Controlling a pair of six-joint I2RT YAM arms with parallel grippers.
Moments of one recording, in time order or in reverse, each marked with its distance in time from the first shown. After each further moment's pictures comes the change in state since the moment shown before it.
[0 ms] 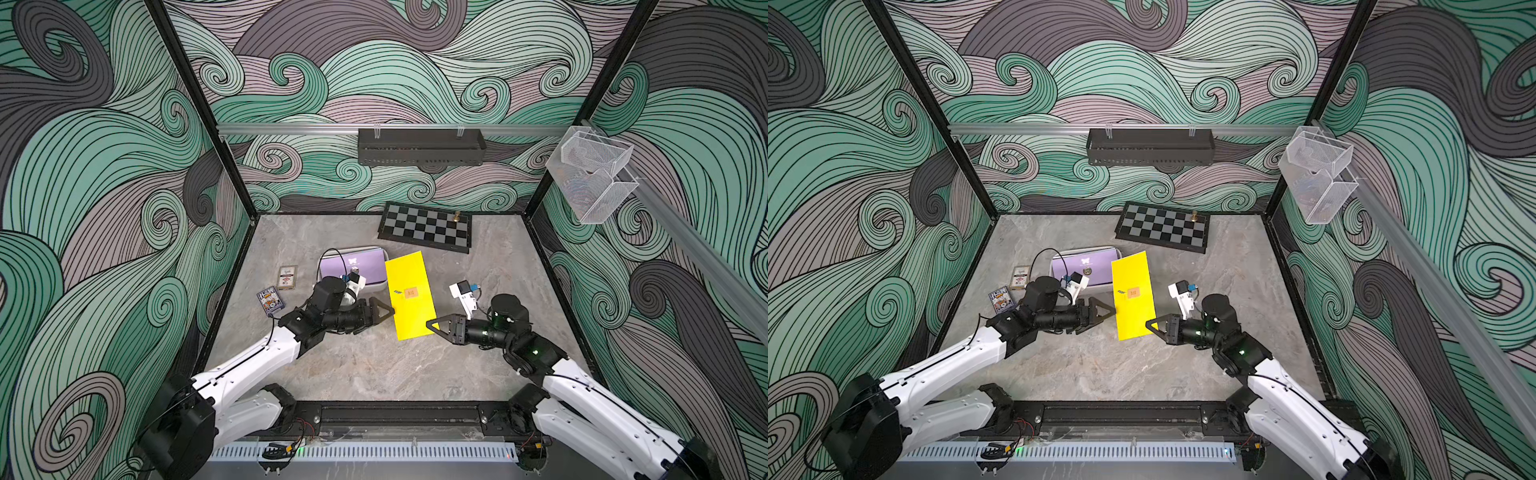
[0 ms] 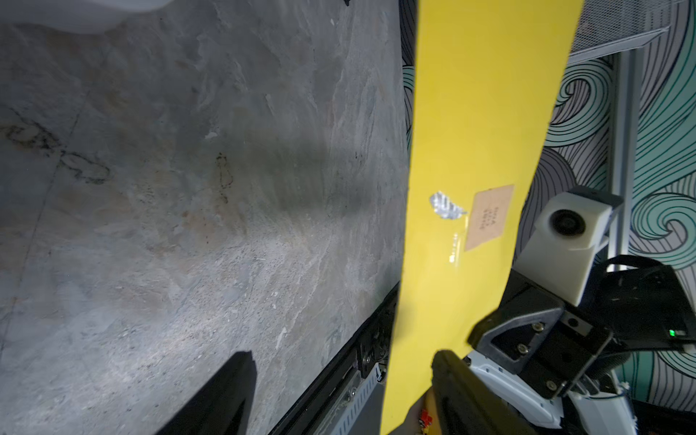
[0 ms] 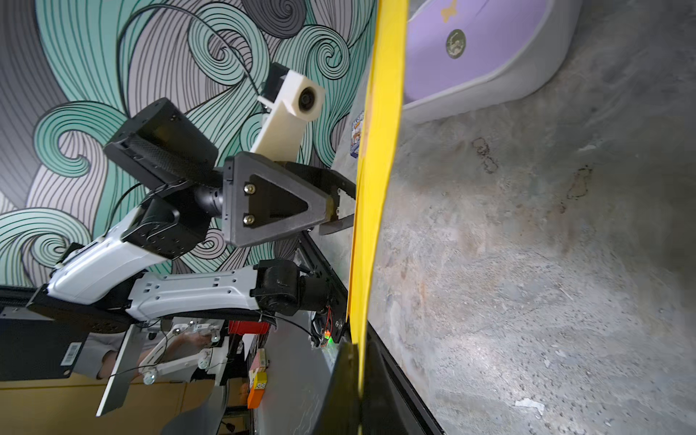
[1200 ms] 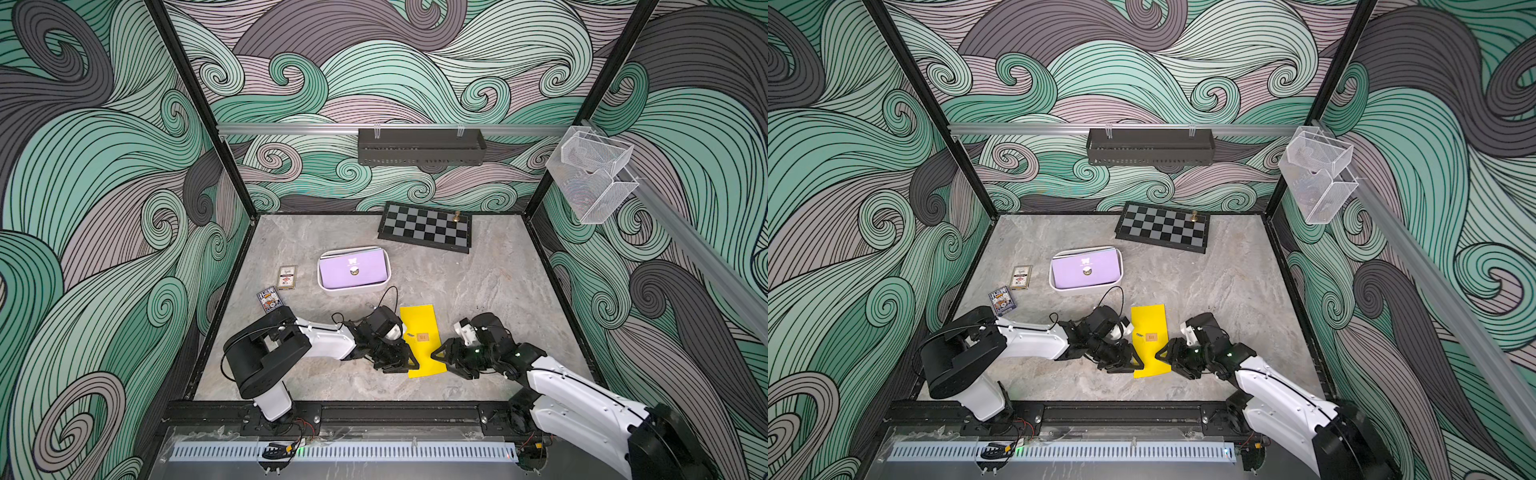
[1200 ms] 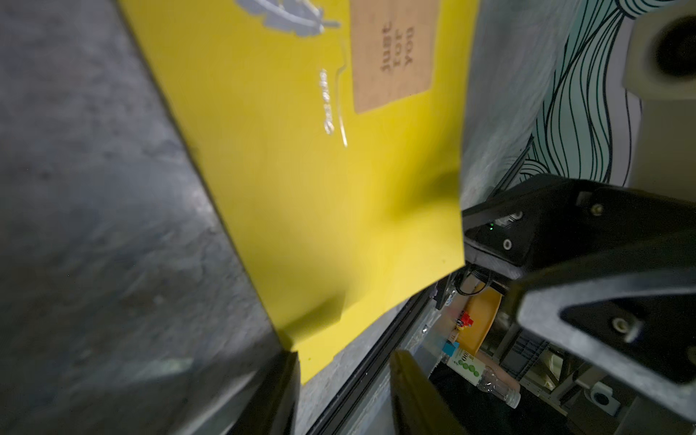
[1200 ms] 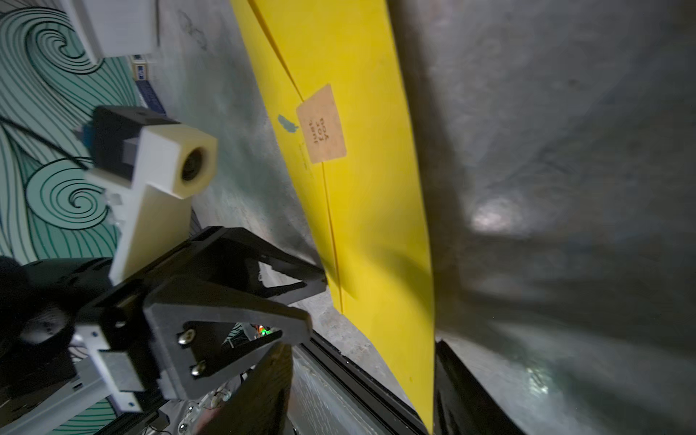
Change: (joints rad) left arm -0.341 0.557 0.020 0.167 0.026 -0.063; right arm 0.005 0.141 -0.183 -0.192 0.102 0.234
